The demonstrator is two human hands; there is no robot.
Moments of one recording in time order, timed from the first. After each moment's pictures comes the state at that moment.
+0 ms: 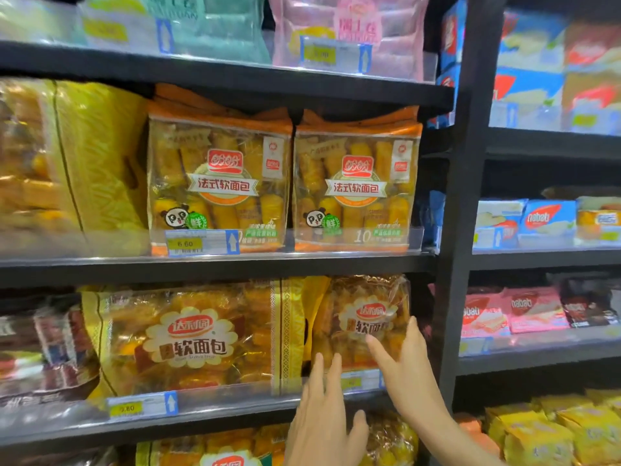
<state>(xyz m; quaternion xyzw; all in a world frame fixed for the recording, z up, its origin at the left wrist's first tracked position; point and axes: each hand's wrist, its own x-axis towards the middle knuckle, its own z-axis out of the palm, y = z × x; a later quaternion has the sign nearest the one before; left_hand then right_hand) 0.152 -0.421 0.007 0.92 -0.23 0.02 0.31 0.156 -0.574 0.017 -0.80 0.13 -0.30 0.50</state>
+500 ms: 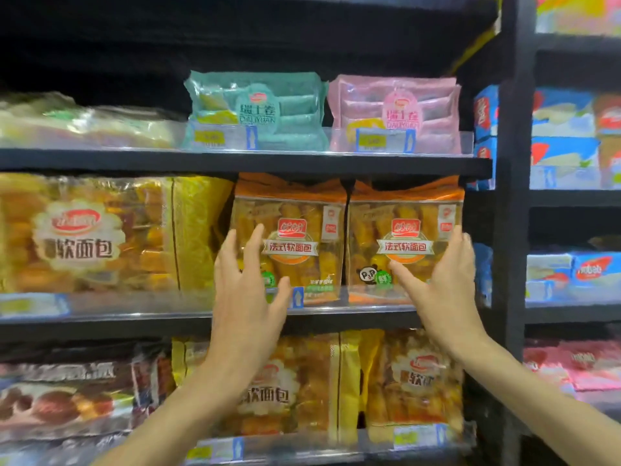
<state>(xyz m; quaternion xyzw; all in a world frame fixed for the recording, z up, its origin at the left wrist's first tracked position) 0.189 -0.268 0.191 0.79 -0.20 0.45 0.38 0.169 -0.529 0.196 -0.79 0.04 -0.51 0.34</state>
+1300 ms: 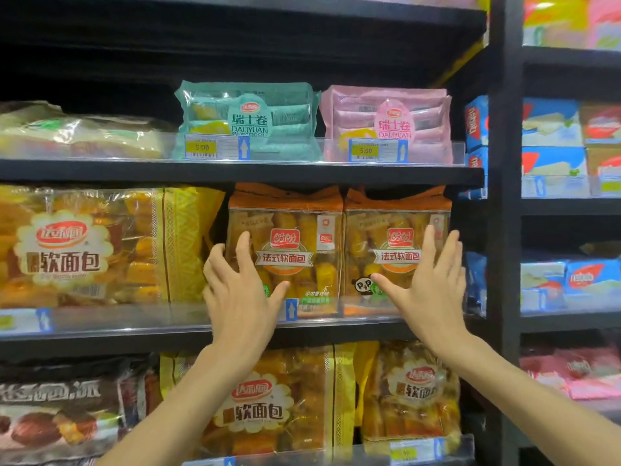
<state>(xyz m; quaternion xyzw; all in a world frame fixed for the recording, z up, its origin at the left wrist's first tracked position) 0.245 -0.282 0.202 0.85 -0.06 0.46 0.26 0.206 -0.542 0.199 -0.83 0.09 -0.52 0.19</state>
